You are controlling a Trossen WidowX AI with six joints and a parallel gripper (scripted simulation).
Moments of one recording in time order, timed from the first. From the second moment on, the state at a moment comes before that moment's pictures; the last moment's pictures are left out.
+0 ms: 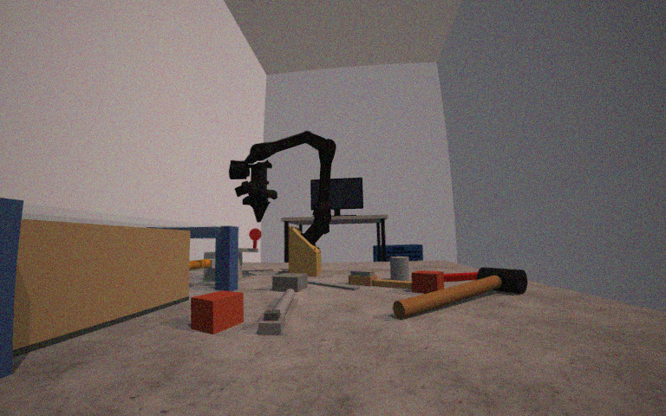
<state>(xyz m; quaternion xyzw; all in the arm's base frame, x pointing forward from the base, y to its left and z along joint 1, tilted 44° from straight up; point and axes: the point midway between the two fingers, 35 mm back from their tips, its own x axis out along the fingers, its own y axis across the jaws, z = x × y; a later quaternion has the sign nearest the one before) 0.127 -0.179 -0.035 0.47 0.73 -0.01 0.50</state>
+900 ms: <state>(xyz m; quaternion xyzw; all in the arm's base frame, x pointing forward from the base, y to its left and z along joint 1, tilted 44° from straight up) 0.154 -0.185 -0.033 0.46 0.60 -0.11 0.65</state>
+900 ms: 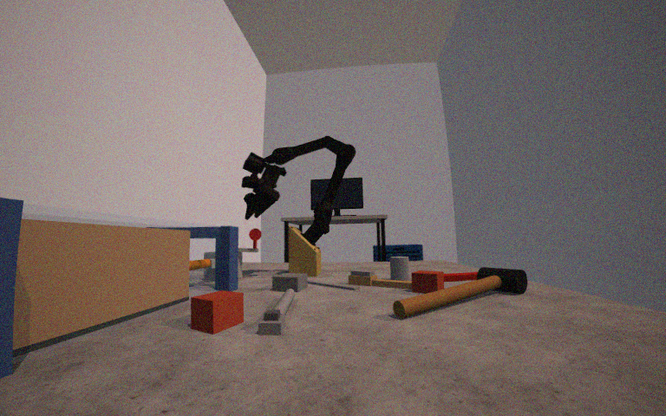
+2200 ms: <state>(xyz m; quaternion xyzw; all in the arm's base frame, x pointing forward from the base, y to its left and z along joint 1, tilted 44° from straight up) 0.153 -0.146 -0.077 0.45 0.60 -0.11 0.65</state>
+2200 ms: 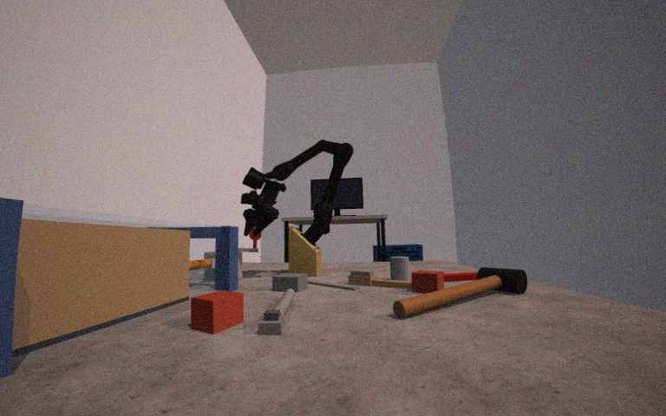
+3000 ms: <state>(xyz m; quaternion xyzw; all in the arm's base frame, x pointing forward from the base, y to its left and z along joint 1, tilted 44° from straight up) 0.152 -0.138 -0.083 0.46 0.60 -0.11 0.65</state>
